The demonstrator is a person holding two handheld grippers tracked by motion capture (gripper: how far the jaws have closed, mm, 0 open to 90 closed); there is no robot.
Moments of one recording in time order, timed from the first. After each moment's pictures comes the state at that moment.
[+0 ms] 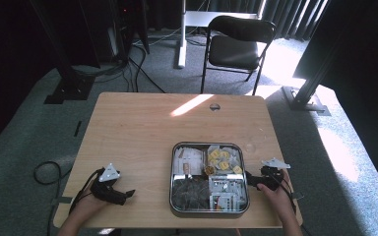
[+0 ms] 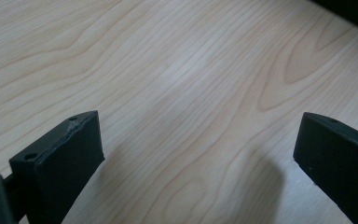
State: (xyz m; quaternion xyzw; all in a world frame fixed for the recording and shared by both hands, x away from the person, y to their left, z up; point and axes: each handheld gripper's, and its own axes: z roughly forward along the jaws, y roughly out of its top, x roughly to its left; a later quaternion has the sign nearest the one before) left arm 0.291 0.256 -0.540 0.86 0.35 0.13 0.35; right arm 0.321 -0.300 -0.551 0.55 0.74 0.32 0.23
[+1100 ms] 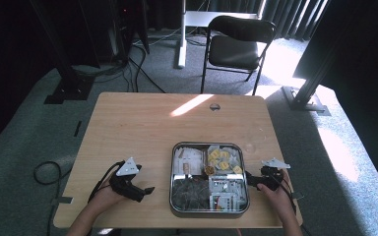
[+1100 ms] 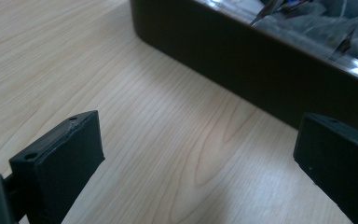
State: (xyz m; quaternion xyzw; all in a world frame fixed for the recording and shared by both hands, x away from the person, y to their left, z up) left arm 0.301 0.199 -0.506 0.87 0.27 0.10 0.40; right arm 0.321 -0.300 -0.551 0.55 0.74 0.32 0.23
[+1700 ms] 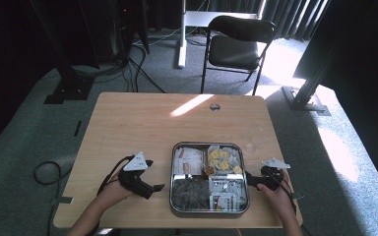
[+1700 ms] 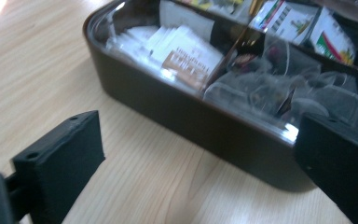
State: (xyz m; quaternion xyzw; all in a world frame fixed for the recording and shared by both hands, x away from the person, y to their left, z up) left arm 0.307 0.168 -0.478 0.87 0.23 0.08 0.44; right arm 0.320 -0.300 -0.551 0.55 0.74 0.32 0.23
